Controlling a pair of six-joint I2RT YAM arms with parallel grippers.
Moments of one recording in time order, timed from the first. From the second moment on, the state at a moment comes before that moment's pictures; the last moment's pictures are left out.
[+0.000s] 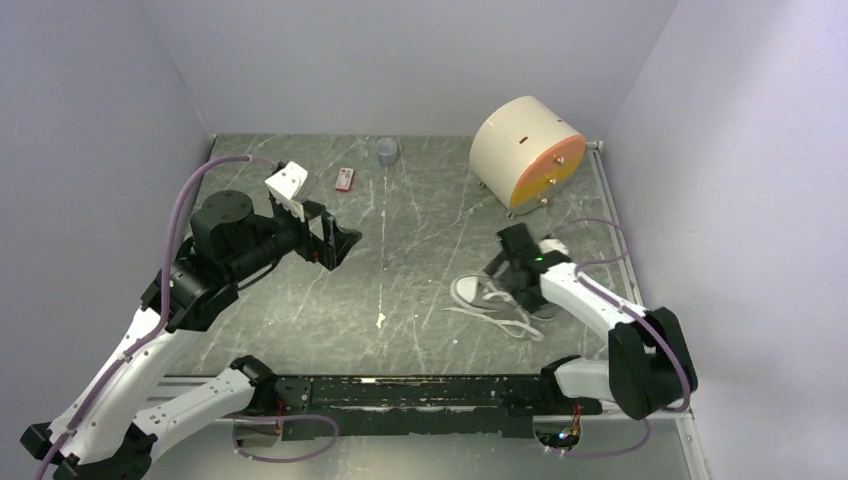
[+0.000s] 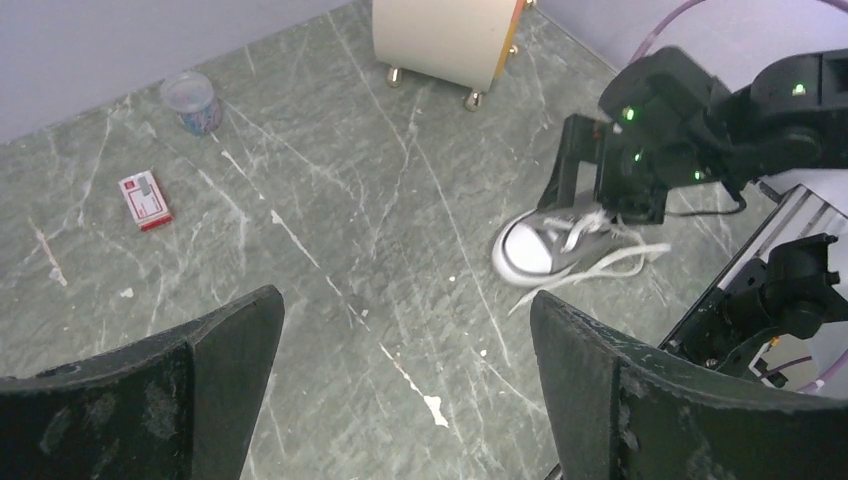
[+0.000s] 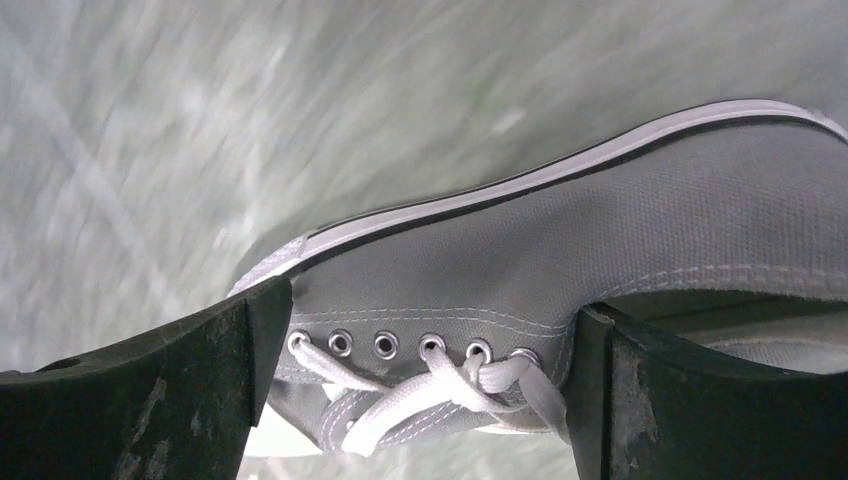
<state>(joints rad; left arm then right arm) -0.63 0.83 1.16 -0.54 0.13 -0.12 0.31 1.27 0.66 -0.58 0.31 1.05</state>
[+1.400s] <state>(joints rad) -1.00 1.13 0.43 -0.01 0.32 -0.85 0.37 1.67 0.93 -0.35 -0.36 0.38</state>
